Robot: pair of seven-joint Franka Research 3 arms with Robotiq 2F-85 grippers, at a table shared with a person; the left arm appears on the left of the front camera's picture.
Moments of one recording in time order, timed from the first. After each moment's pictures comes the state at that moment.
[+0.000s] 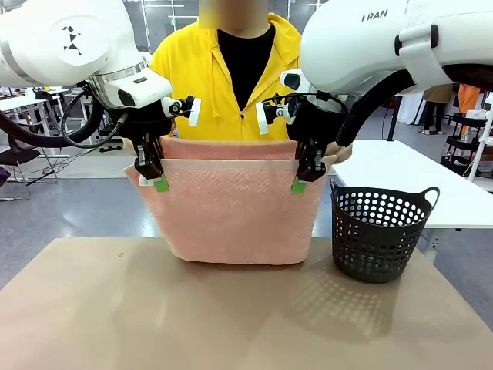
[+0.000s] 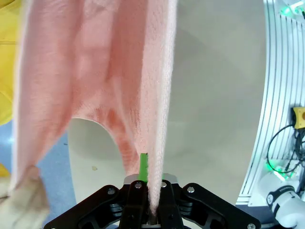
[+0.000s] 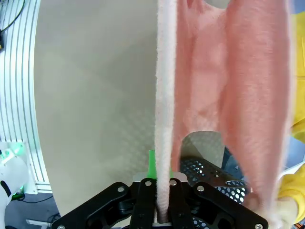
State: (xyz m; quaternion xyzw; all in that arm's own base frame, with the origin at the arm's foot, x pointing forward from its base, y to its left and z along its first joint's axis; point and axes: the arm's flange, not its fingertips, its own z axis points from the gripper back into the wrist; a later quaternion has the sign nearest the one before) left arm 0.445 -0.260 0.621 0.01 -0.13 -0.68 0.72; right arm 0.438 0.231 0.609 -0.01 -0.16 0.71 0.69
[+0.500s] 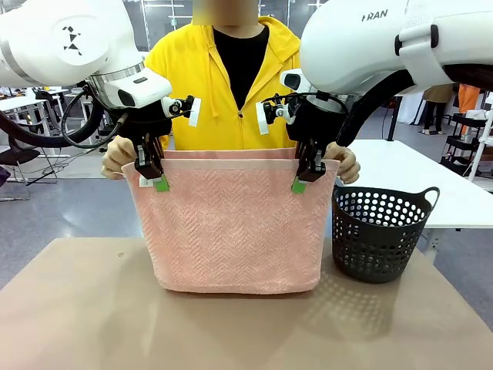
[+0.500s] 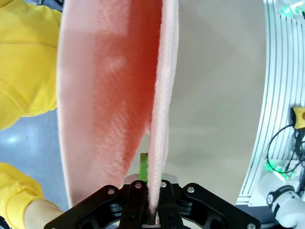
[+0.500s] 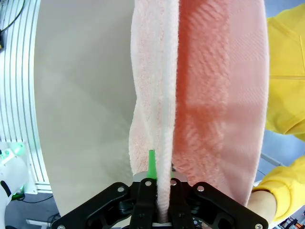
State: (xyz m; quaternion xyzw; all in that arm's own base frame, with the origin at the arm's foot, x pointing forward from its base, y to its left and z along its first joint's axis) left arm 0.445 -0.260 0.621 0.01 -0.13 -0.68 0.72; right arm 0.438 0.231 0.609 -0.01 -0.16 0.71 0.69
